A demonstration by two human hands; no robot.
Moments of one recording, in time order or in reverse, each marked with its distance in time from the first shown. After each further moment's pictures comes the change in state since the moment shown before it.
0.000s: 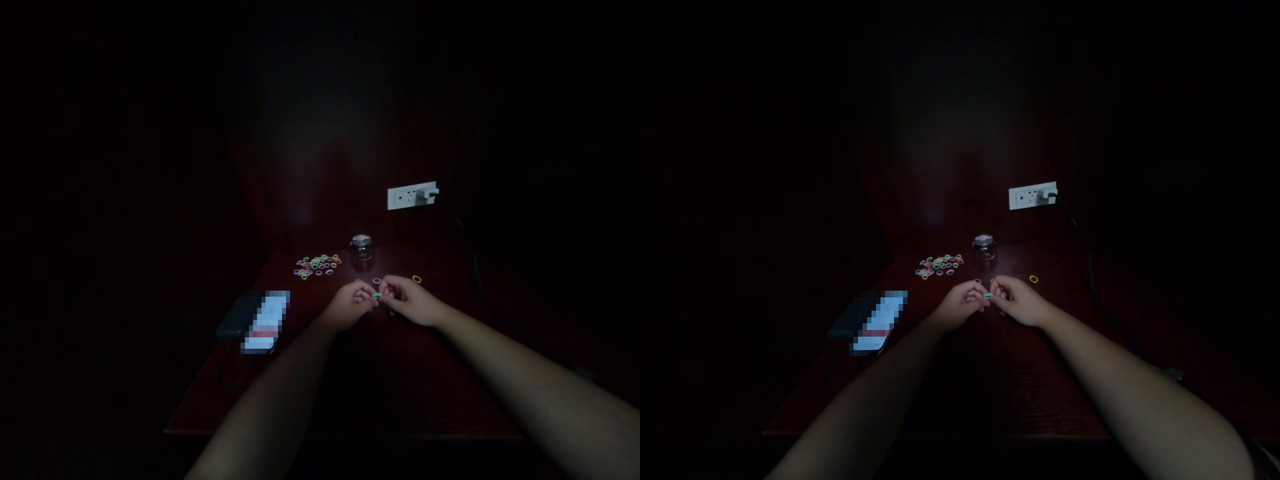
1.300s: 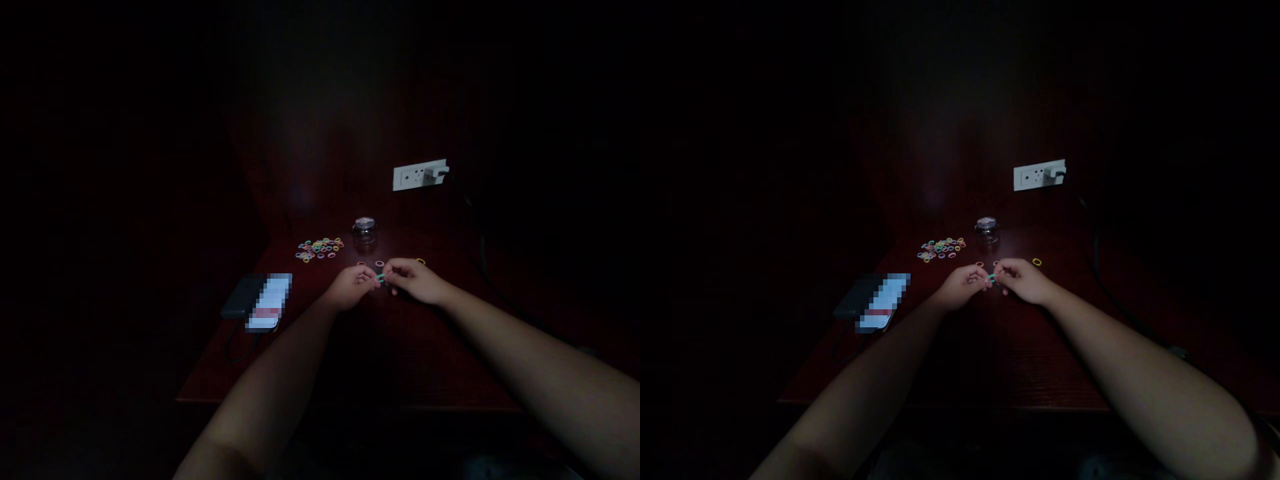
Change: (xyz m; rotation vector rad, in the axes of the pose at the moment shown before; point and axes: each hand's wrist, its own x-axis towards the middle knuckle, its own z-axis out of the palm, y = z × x) left_hand 0.004 -0.004 -0.002 0.086 -0.002 0.009; right_hand 0.002 -0.004 -0.008 0.073 -0.003 0.066
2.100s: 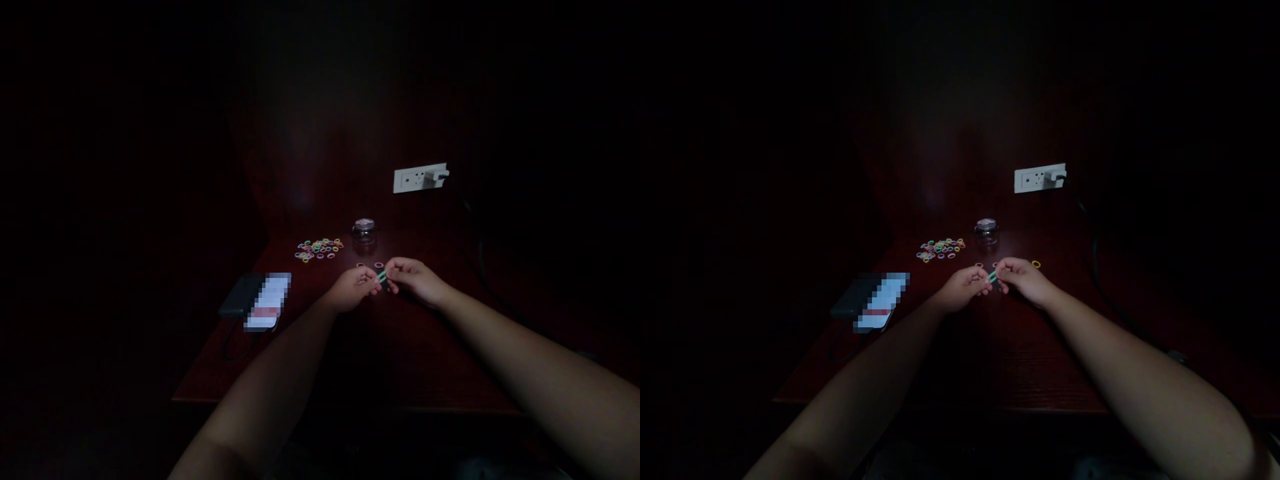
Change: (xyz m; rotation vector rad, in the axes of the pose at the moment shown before) left_hand -0.002 0.008 0.005 -0.074 -0.039 -0.039; right_hand -0.002 -0.001 0.002 0.315 0.065 0.058
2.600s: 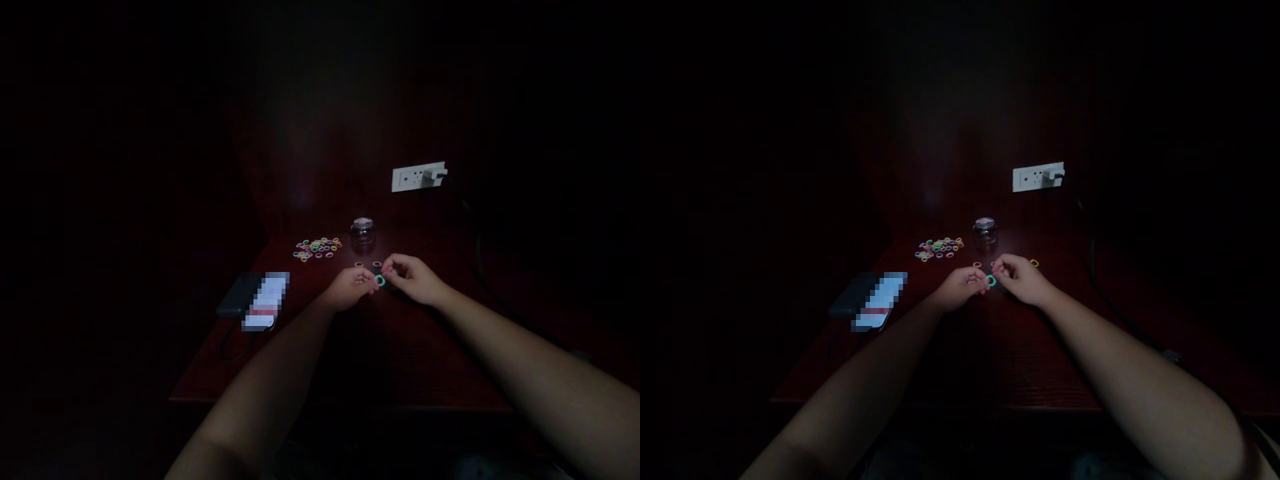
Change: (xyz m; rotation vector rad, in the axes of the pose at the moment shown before) left_hand 0.001 -0.003 -0.001 0.000 0.023 -0.006; right_hand 0.002 0.002 -0.004 -0.451 0.072 -0.221
